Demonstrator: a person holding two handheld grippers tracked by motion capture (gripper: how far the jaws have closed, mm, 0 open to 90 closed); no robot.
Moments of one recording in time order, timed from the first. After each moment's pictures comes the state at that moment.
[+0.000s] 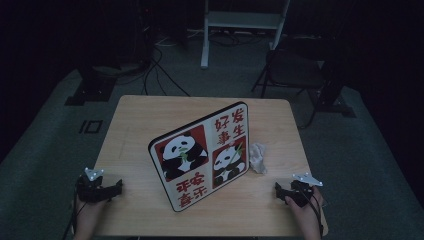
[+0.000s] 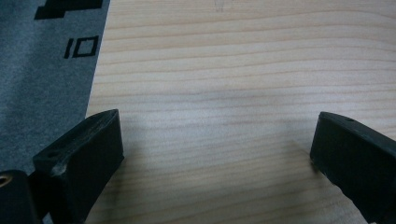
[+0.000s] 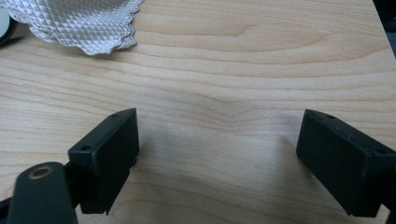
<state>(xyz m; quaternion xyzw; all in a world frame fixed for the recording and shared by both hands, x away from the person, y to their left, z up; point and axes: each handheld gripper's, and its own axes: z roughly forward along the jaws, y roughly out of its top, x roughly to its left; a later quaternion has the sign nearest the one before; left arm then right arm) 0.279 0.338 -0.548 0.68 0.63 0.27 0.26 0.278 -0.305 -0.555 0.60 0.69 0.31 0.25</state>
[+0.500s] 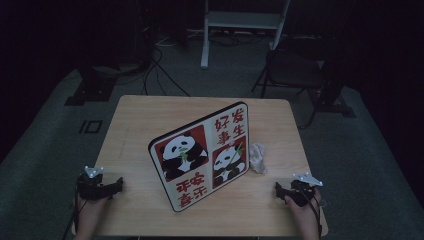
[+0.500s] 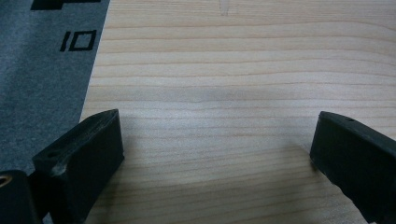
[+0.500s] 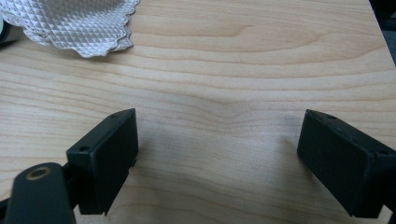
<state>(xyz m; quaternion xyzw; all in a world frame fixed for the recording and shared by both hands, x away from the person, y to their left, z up) 0.286 0.339 -0.549 0.67 0.64 0.26 0.27 0.279 -0.305 -0.555 0.61 0.69 0.30 0.26</state>
